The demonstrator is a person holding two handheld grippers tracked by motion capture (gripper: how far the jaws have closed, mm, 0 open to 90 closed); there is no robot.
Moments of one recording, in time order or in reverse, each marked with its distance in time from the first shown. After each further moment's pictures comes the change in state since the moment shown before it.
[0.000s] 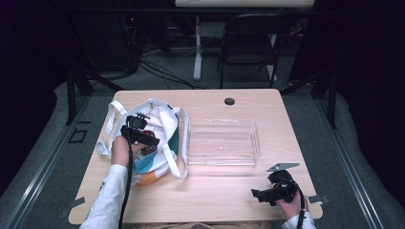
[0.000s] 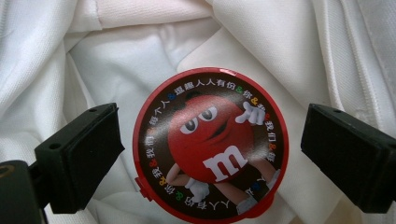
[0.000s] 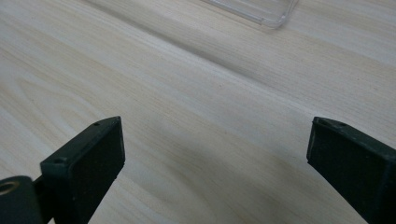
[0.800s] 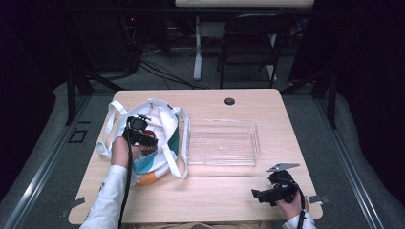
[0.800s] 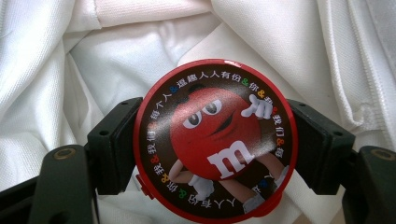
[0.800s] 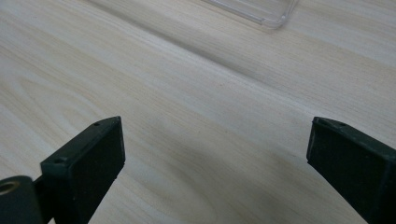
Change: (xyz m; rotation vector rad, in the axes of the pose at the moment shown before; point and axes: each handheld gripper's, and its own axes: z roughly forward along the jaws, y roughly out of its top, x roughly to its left) left arm -0.004 -0.002 0.001 0.002 0.019 0.030; right arm 0.000 -0.001 -0.002 -0.002 0.001 -0.002
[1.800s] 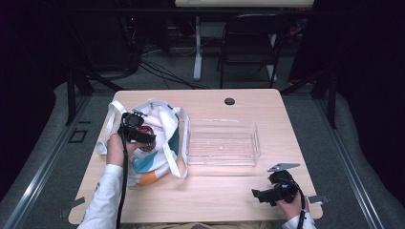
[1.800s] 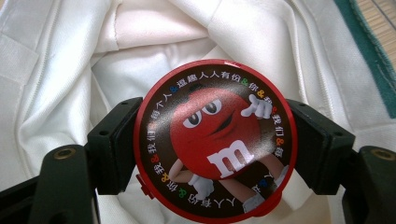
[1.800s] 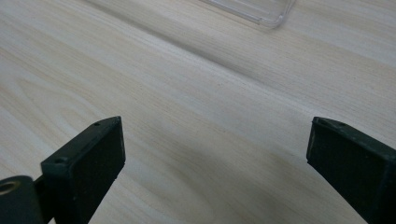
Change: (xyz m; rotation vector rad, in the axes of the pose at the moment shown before) left arm 0.001 0.004 -0.032 -0.055 -0.018 -0.001; right arm 0.000 0.000 0.000 0.001 -0.004 0.003
